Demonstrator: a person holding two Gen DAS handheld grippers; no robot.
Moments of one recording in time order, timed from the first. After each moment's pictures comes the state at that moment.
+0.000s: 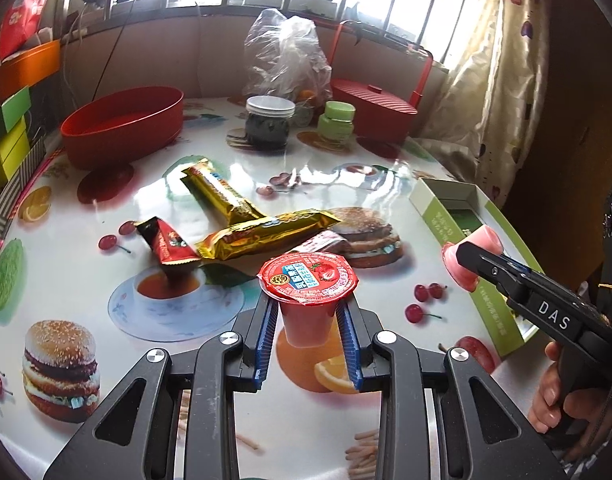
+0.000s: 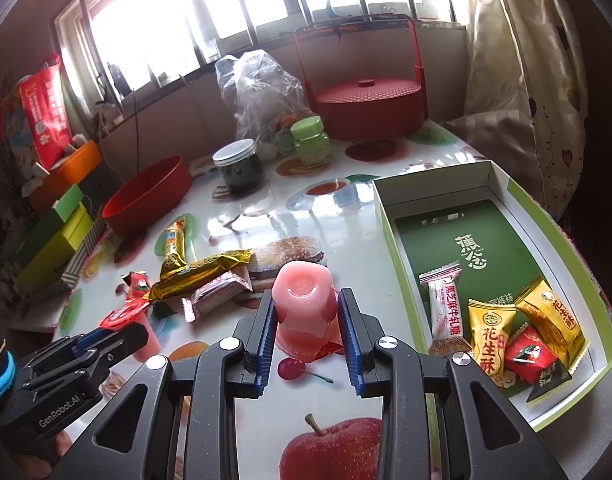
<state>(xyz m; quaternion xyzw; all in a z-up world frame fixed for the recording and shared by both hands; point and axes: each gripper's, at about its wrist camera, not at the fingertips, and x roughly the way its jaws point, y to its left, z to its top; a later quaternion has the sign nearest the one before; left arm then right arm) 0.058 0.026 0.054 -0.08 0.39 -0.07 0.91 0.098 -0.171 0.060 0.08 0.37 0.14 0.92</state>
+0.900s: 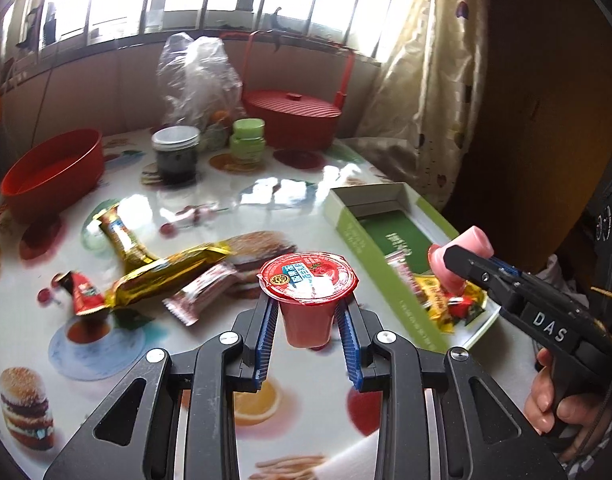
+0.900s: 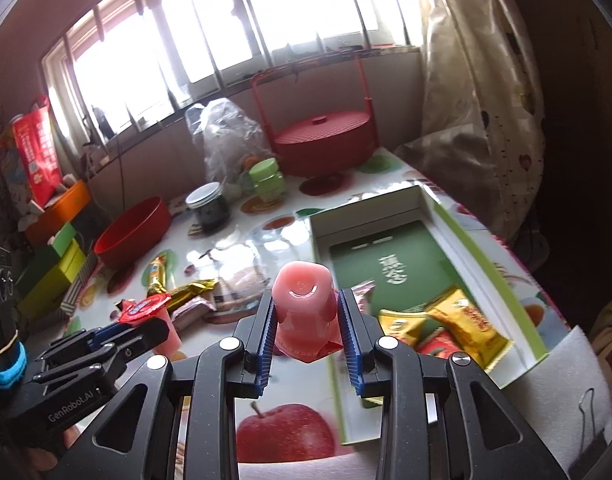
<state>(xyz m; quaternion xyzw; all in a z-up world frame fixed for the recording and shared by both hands) 0.069 -0.043 0.081 -0.05 0.37 -0.17 0.91 0.068 -0.233 0.087 0.10 0.33 0.09 0.93</state>
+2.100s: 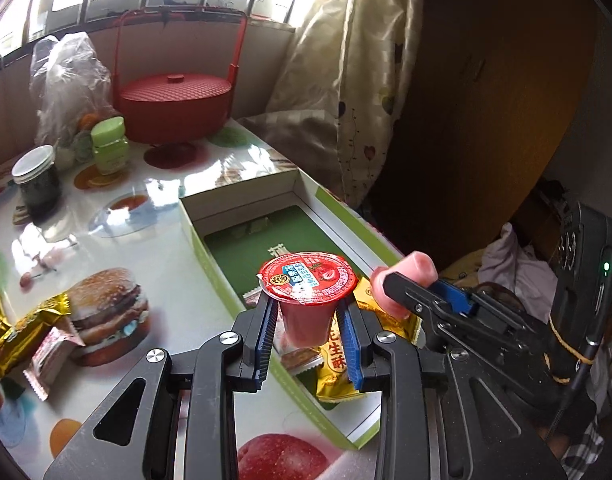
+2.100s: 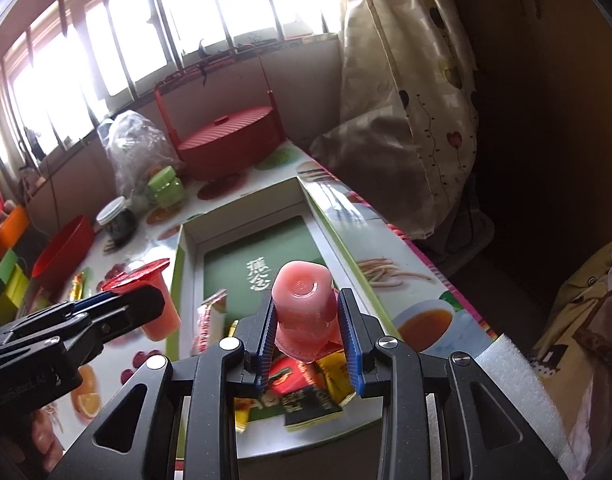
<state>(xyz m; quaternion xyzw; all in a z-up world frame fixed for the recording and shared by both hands) 0.118 -0.160 0.071 -0.03 0.40 -0.29 0.87 0.087 -0.320 0.058 0.12 0.35 -0.01 0.93</state>
